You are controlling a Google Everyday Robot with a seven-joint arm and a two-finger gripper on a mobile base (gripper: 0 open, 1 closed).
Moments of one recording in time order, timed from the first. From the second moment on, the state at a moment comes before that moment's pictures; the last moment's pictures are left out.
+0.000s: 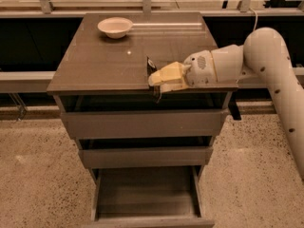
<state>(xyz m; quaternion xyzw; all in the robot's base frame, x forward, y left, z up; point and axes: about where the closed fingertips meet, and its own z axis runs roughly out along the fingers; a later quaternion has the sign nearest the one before) 0.580 -0.035 0.874 -0.81 -0.17 -0.18 0.54</state>
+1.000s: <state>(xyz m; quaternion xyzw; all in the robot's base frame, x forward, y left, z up) 0.678 -0.080 0.914 -0.85 -0.10 -0.20 0.48</state>
